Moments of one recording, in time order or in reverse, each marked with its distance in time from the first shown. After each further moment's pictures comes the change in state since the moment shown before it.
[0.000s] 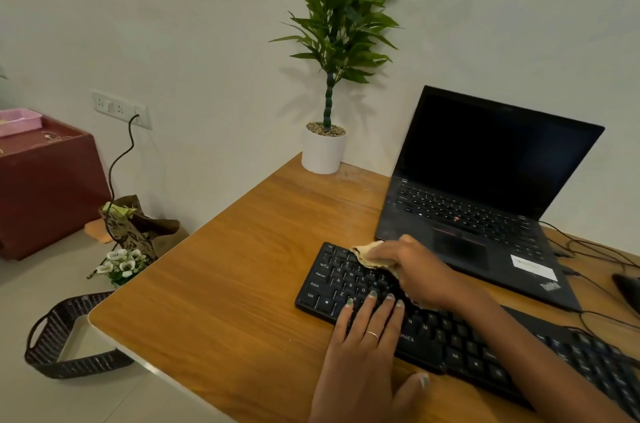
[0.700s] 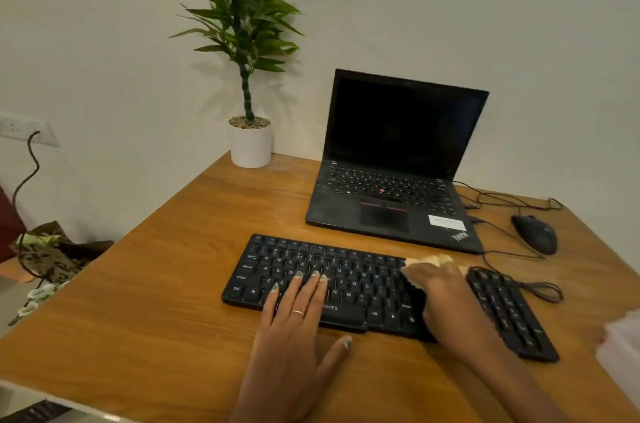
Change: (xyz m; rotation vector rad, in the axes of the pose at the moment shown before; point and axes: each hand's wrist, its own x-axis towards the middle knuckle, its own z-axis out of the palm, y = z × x) left_hand 0.002 0.012 -0.023 0.041 -0.260 -0.017; right_hand -0.148 0.028 -0.007 -0.122 0.247 0.421
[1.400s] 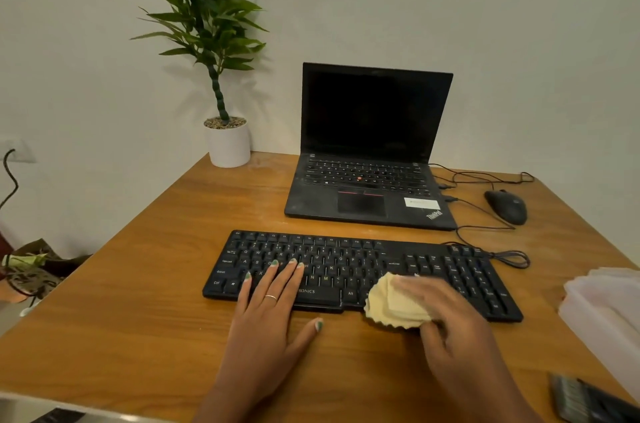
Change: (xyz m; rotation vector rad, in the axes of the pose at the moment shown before) left_hand -0.004 -0.012 0.002 -0.018 0.047 0.008; right_hand -0.079 0.011 0.000 0.448 0.311 -0.152
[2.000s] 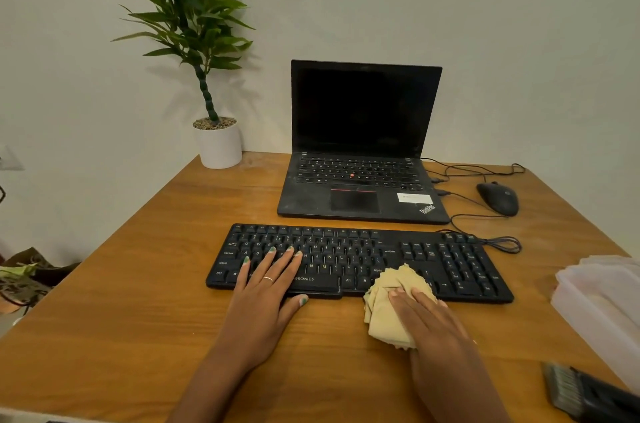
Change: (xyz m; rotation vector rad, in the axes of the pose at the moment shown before) left_hand 0.029 -0.015 0.005 -0.053 0.040 0.084; right_hand -0.012 0.012 0.026 -0.583 -0.246 0.086
